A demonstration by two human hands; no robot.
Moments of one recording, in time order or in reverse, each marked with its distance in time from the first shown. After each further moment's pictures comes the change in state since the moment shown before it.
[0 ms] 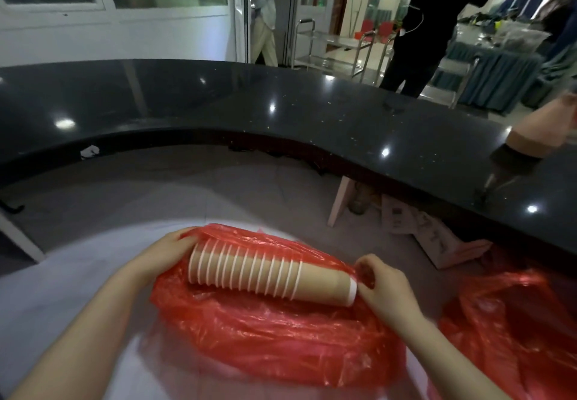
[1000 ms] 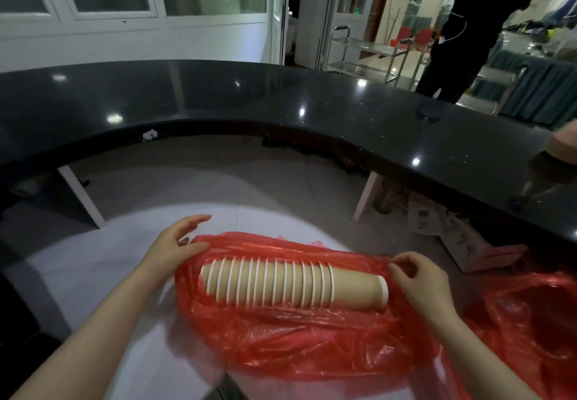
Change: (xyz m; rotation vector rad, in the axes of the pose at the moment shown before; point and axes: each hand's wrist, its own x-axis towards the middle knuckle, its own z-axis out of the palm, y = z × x) left_hand -0.074 -0.026 -0.022 -0.087 0.196 0.169; right_hand -0.010 0.002 -0.013 0.106 0.166 0.075
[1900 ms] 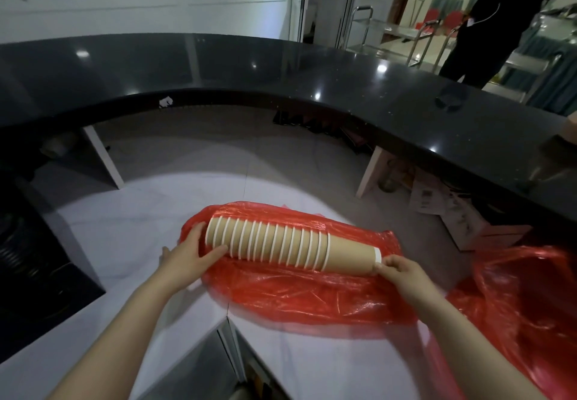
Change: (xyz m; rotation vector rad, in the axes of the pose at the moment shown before) left_hand -0.076 -0.020 0.039 0.502 -0.008 -0.266; right_hand -0.031 0.022 0.009 0.400 -0.423 0.293
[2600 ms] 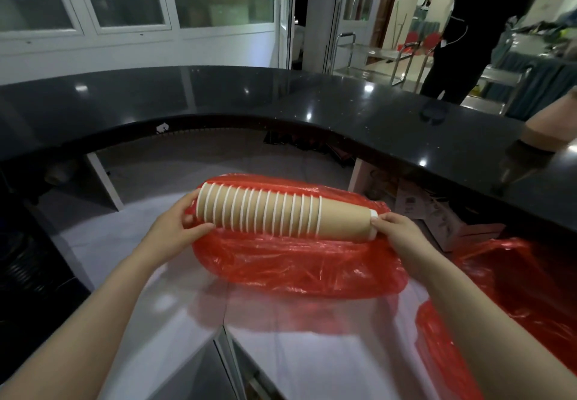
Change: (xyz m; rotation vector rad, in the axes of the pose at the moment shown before) left_hand -0.002 0.053 -0.060 -0.236 0.148 0.310; right_hand 0.004 -0.082 -0.025 0.195 0.094 -0.073
